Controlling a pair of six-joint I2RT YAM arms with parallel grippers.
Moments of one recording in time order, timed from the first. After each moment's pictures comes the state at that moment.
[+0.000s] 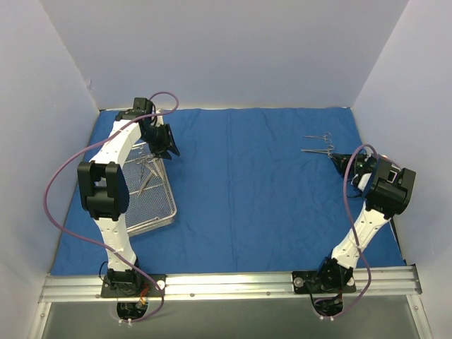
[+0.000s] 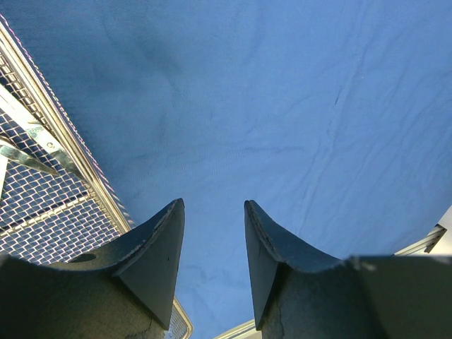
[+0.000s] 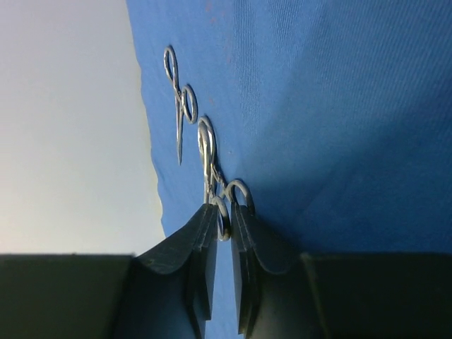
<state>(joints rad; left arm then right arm) -0.11 2.01 1.79 -0.94 0.36 -0.39 -0.53 2.13 0.95 0.65 -0.57 1.19</state>
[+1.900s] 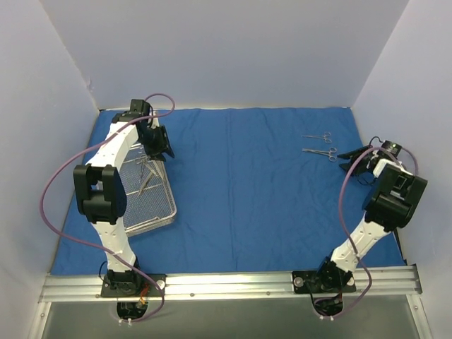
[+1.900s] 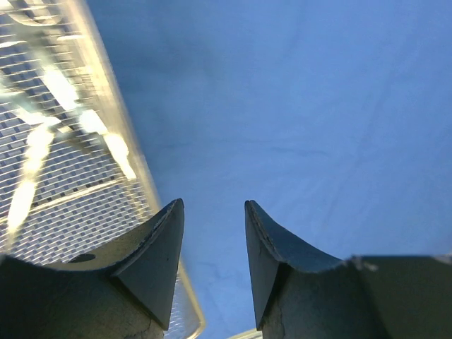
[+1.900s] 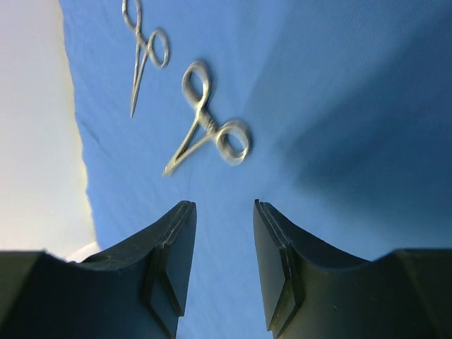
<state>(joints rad) -0.10 1.96 1.72 -0.92 0.29 -0.40 -0.57 1.95 1.13 -0.04 -0.54 0.82</state>
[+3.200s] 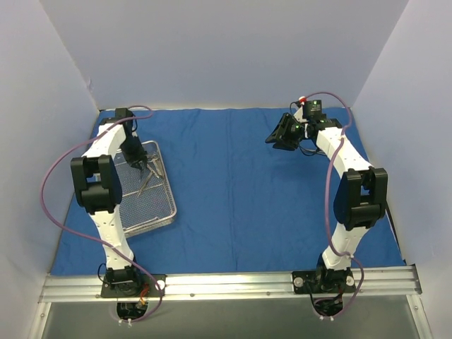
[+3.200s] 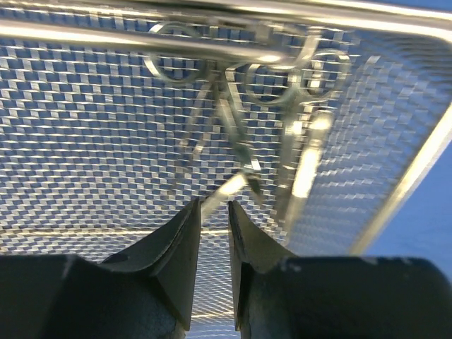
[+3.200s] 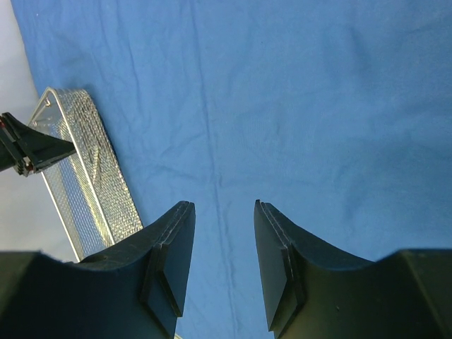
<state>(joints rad) 0.06 2.11 1.75 -0.98 0.01 -0.39 0.11 1.83 1.50 -0.54 -0.47 0.57</state>
